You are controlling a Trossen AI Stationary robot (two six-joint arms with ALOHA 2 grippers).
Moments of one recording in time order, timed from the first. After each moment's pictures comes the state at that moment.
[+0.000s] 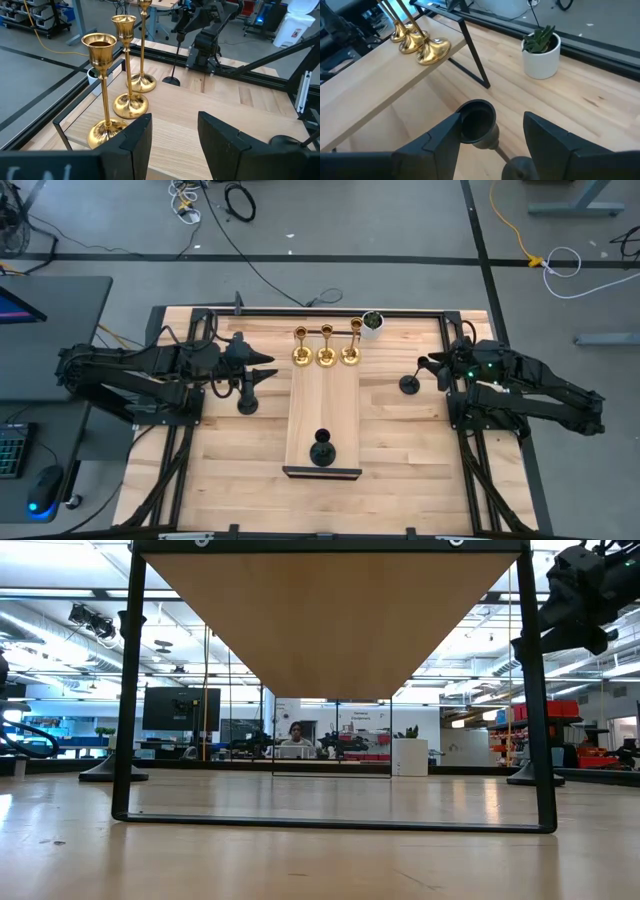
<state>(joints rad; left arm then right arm) -0.05 0.88 0.84 -0.27 -0.30 -0.21 -0.32 0.31 0.58 -0.81 0.17 0.46</state>
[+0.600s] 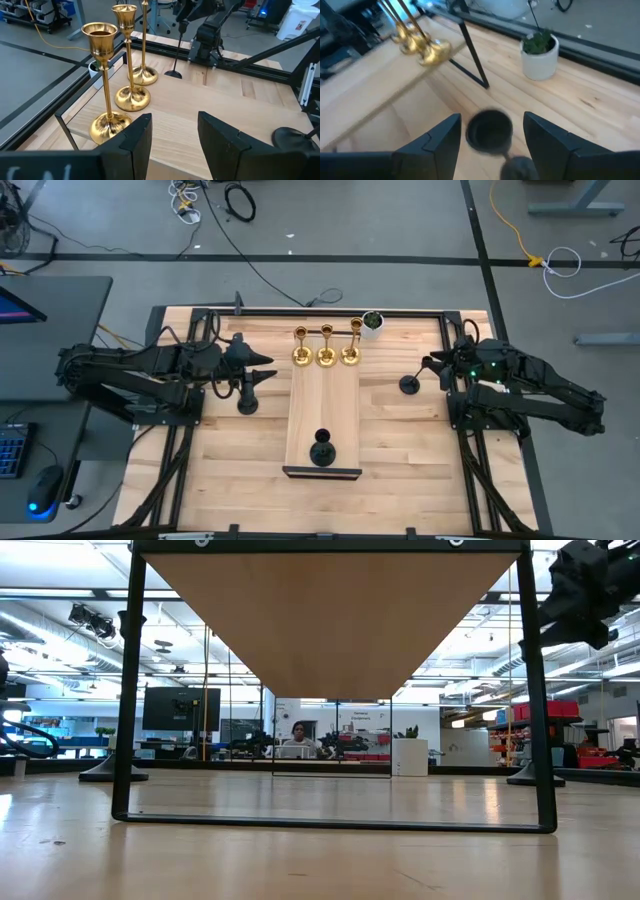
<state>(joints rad) -0.05 0.88 0.84 -0.30 -0.30 -0.21 -0.32 0.31 0.61 -0.83 0.17 0.44</state>
